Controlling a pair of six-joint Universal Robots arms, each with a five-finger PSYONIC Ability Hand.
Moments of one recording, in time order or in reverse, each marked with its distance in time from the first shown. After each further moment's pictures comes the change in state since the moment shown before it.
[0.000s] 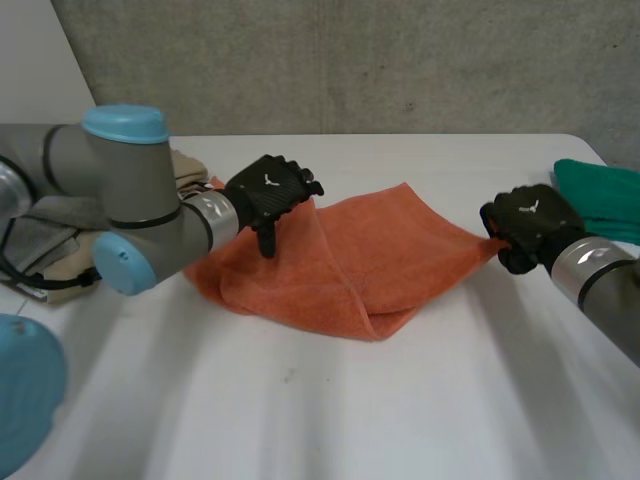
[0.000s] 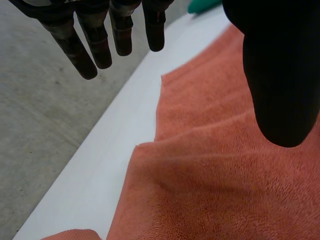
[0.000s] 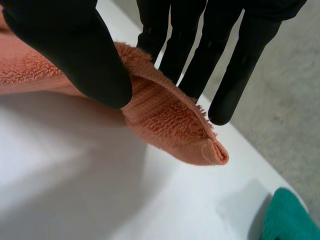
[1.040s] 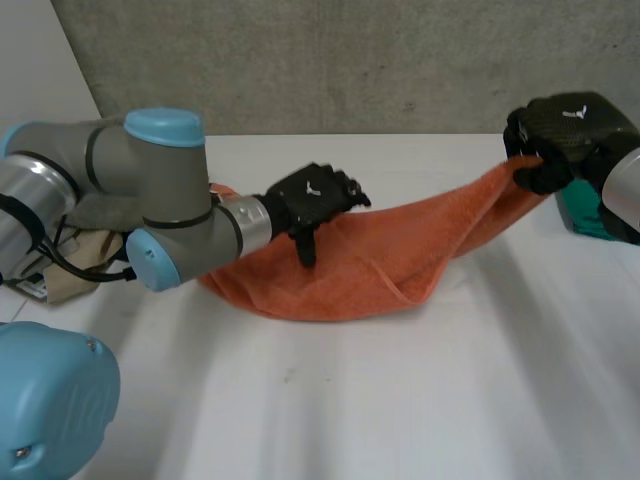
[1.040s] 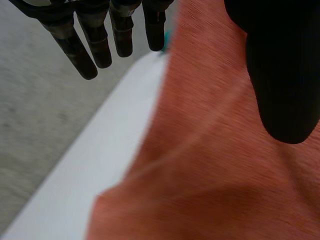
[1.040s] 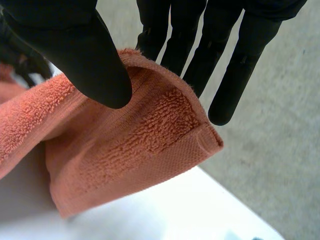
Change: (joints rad) left arm -0.064 -0.134 0.219 -0.100 0.135 -0.031; right arm -0.028 -0.112 -0.271 0.241 -0.066 0.203; left_hand 0.000 0.016 -0.004 0.003 0.001; right_hand 0.000 0.000 0.004 0.004 0.000
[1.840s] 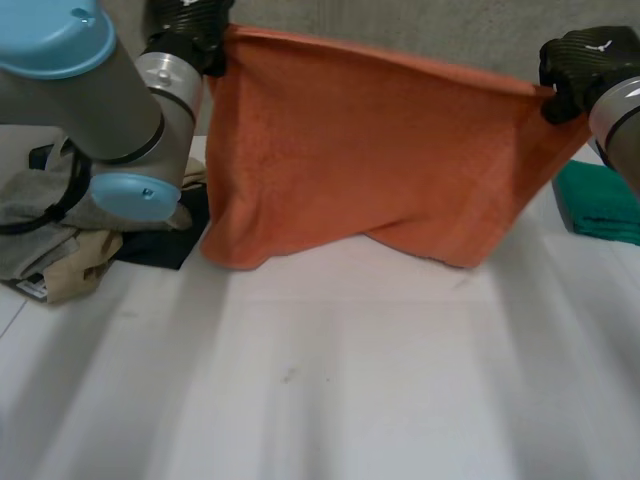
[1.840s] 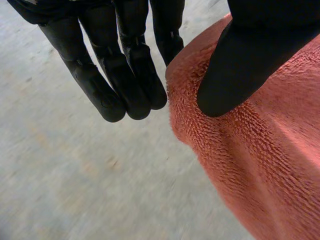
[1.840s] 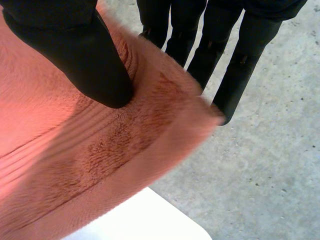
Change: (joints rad) left arm 0.011 0.359 -0.185 0.493 -0.660 -0.148; right arm 0.059 0.320 -0.471 -0.002 0.299 0.016; left_hand 0.914 0.954 0.944 0.962 0.914; right_hand 0.000 0.000 0.000 0.001 0.000
